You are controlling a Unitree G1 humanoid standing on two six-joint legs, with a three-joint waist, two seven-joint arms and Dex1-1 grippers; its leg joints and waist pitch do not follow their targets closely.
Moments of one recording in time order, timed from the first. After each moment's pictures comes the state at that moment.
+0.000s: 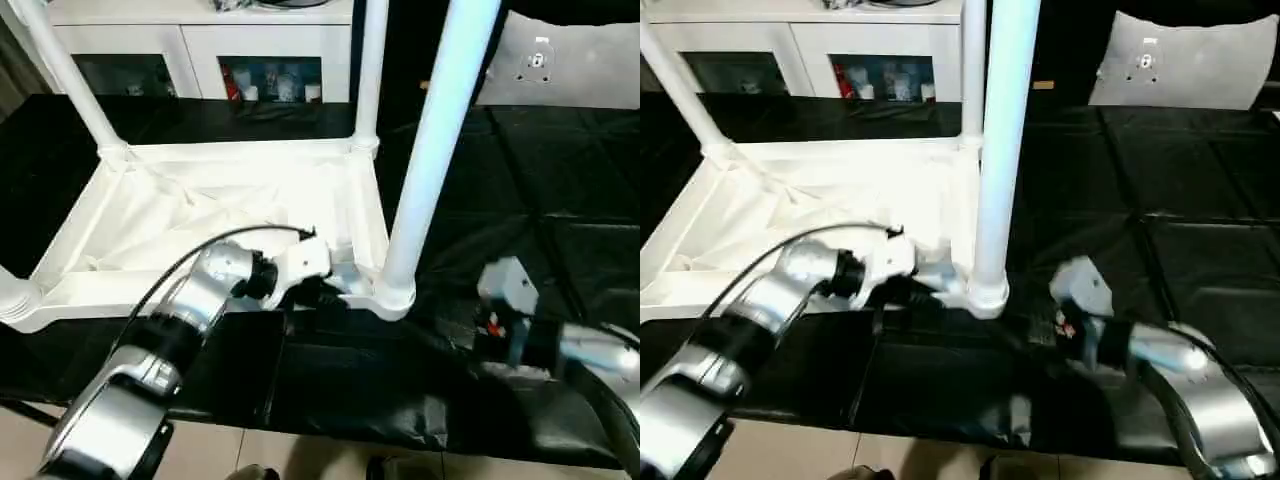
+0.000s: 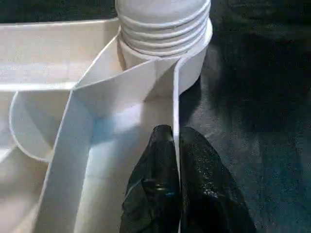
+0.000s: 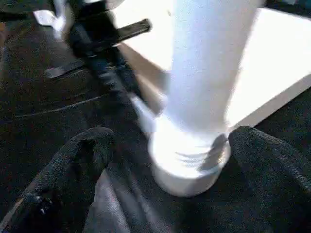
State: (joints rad) left arm -0.65 0.31 -0.38 0.65 0.03 -0.09 -1.20; right arm -0.05 -0.60 0.04 -0.19 0.34 0.33 0.89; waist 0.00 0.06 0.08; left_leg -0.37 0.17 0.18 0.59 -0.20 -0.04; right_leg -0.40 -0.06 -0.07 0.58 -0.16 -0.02
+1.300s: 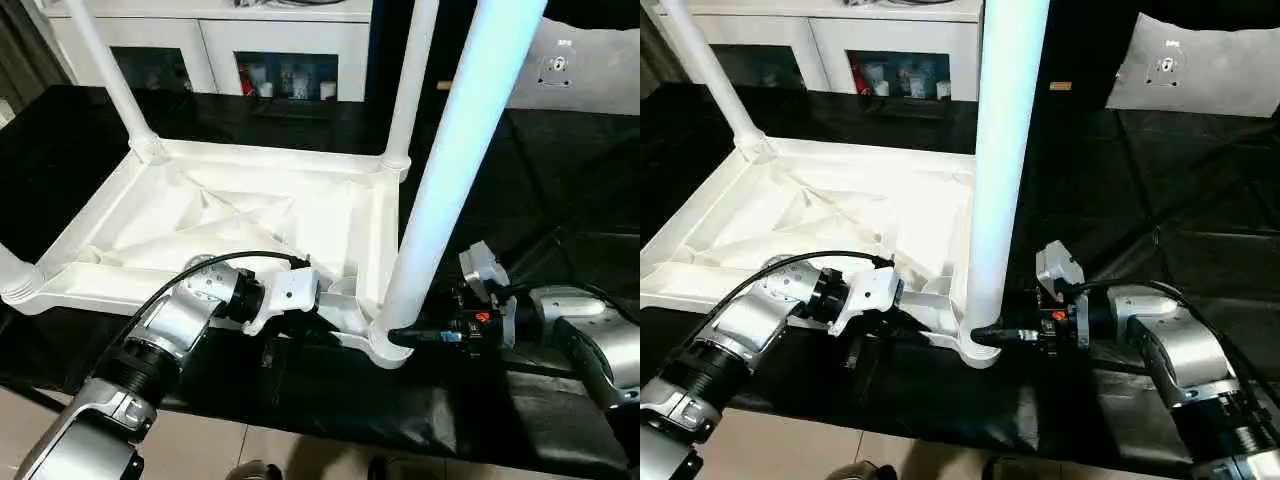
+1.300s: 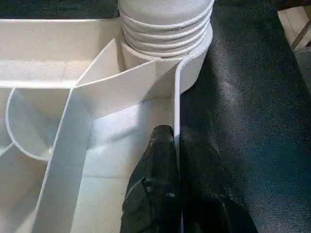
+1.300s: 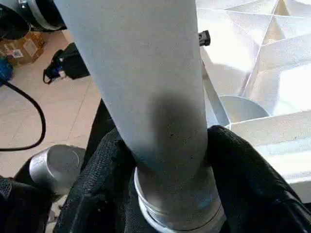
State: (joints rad) left arm -0.55 0.39 -0.39 0.46 0.00 -0.05 -1.36; right arm -0.30 -0.61 0.17 0.11 0.43 0.34 1.33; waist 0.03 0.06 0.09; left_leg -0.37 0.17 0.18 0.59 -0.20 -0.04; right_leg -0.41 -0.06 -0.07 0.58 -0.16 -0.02
